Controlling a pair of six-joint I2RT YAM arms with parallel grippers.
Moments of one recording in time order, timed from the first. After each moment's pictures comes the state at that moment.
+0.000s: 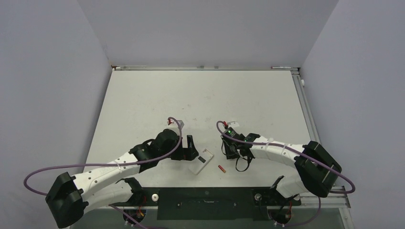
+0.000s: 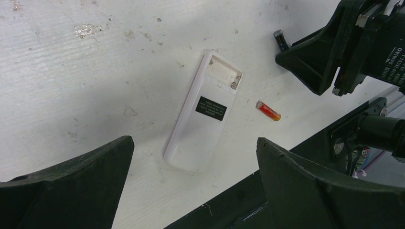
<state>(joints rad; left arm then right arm) -0.87 0.97 0.55 -0.31 -0.05 -0.76 0.82 1.40 0.68 -0.46 0.23 0.55</state>
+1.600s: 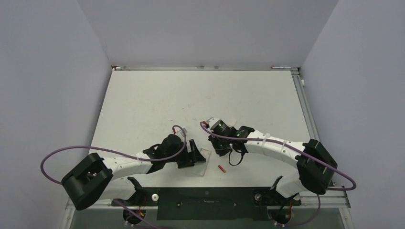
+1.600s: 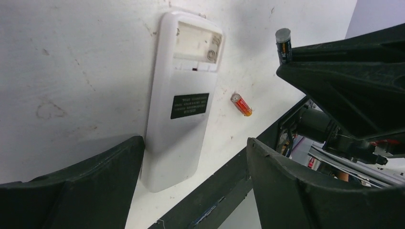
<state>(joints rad) -0.83 1.25 0.37 0.18 0.23 -1.08 0.91 1.44 0.90 -0.54 0.04 0.25</state>
